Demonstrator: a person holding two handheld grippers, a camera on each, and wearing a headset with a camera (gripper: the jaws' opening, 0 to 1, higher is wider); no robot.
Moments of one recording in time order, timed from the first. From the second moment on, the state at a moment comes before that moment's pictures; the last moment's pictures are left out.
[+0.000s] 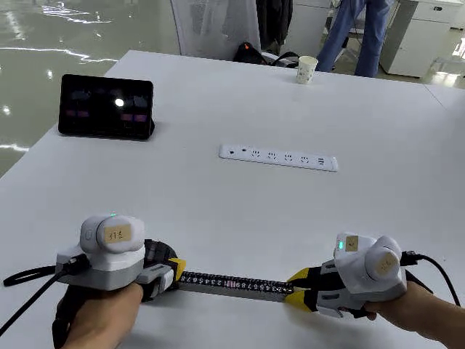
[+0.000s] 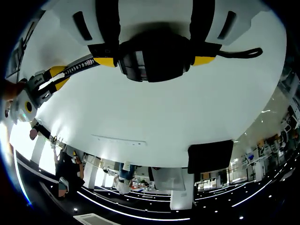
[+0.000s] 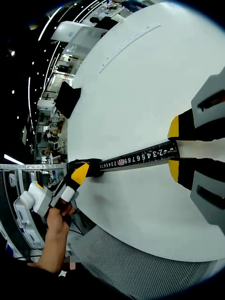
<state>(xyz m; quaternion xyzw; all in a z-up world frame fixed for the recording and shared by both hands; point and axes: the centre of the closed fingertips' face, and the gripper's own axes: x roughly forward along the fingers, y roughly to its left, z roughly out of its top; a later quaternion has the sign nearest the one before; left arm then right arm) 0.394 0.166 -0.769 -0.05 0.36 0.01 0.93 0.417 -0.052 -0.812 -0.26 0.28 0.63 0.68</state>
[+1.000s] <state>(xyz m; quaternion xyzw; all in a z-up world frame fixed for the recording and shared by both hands) 0.394 0.166 -0.769 -0.06 0.36 0.01 0.93 0.411 0.000 -0.808 -0.25 0.26 0.64 0.68</state>
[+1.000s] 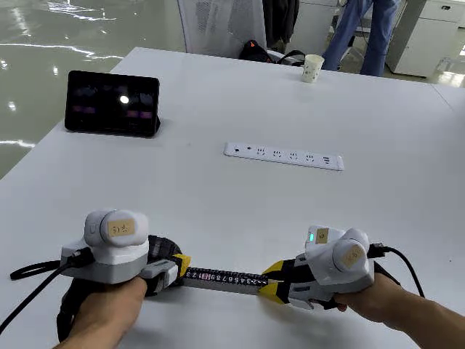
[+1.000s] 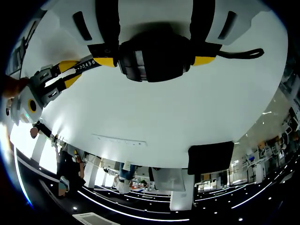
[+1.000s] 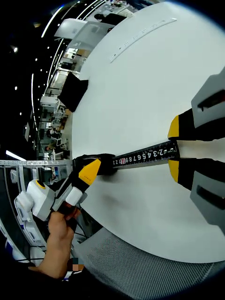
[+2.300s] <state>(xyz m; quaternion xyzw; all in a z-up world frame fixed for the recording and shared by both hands) 0.394 0.166 -0.770 -0.07 0.36 0.00 0.93 0.405 0.052 -0.810 -0.24 0.25 0.65 0.67</state>
